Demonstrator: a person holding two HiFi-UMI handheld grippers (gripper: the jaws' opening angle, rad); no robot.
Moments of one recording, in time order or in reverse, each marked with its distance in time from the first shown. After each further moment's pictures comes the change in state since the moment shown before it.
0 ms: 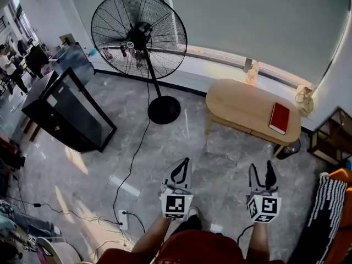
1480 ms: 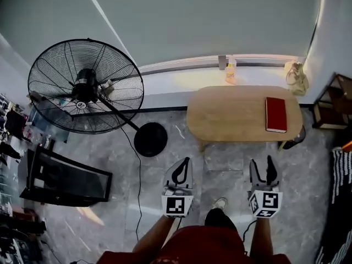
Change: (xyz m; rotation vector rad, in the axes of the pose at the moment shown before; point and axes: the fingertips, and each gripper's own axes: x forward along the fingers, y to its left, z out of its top) left arm 0.344 0.005 0.005 0.025 -0.087 -0.270; right arm 0.244 -0.147 -0.032 0.163 0.048 -0.256
